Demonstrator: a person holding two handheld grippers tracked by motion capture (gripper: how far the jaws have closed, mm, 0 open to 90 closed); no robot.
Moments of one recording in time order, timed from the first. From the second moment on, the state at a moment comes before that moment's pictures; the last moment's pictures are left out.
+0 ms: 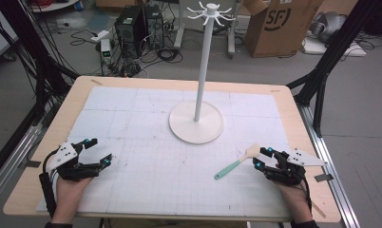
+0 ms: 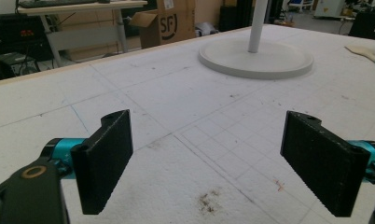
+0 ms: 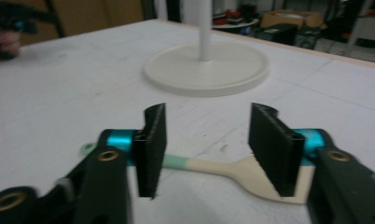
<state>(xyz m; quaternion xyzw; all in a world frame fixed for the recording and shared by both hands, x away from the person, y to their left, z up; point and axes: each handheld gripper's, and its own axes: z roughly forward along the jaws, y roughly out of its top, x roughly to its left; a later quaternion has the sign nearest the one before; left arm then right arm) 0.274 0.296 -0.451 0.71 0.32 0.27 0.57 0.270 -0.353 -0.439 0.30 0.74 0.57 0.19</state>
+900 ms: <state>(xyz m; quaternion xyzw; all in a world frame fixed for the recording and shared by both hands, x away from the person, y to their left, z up) 0.274 0.295 -0.451 0.71 0.32 0.27 0.57 0.280 -0.263 -0.450 0.13 0.90 0.41 0.09</state>
